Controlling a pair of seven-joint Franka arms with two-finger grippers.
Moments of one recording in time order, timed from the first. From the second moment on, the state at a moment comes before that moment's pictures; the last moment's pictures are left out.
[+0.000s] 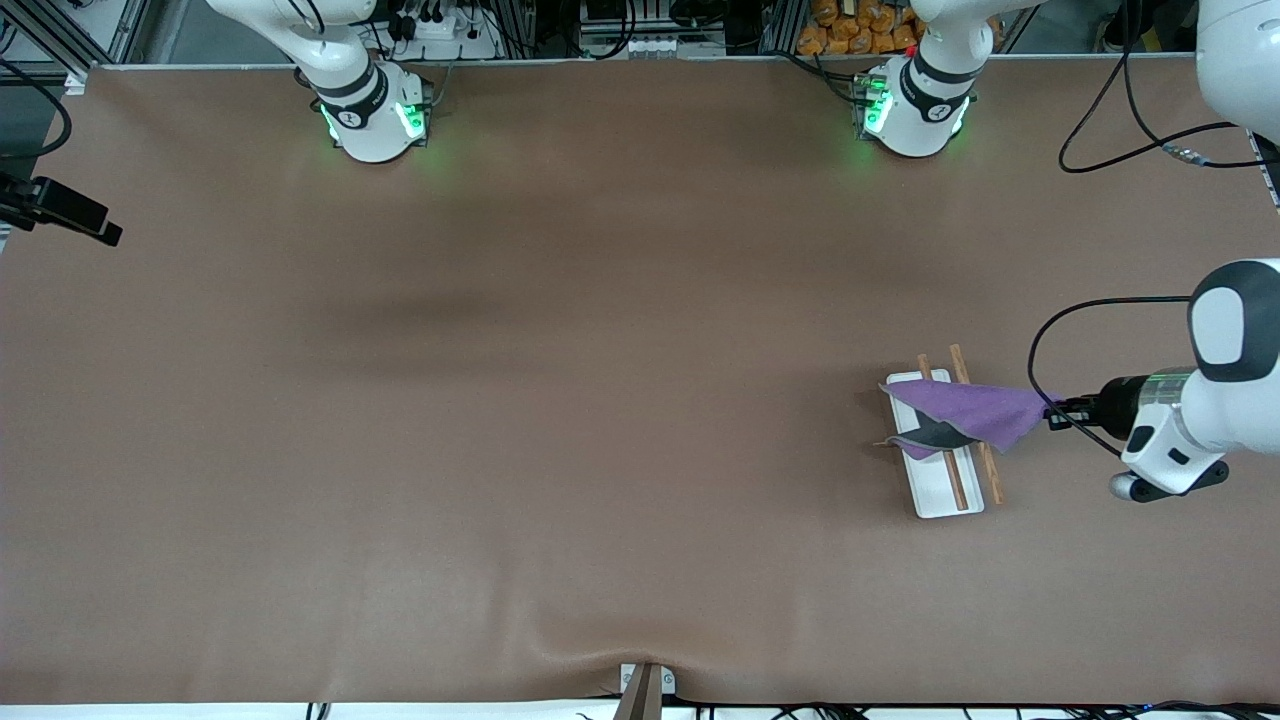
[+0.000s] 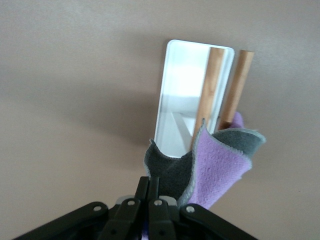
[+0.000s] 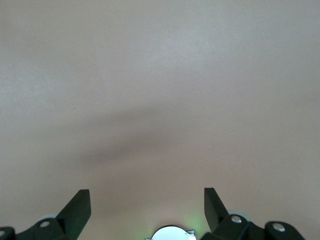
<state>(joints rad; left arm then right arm) 0.25 0.55 -0.22 -1.42 -0.03 1.71 -0.16 -0.06 -0.04 -0.04 -1.56 0.00 1.42 0.09</state>
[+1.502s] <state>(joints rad) 0.37 0.56 -0.23 -1.39 -0.03 1.74 -0.02 -0.05 -0.04 -0.03 -1.56 0.00 1.44 0.09</state>
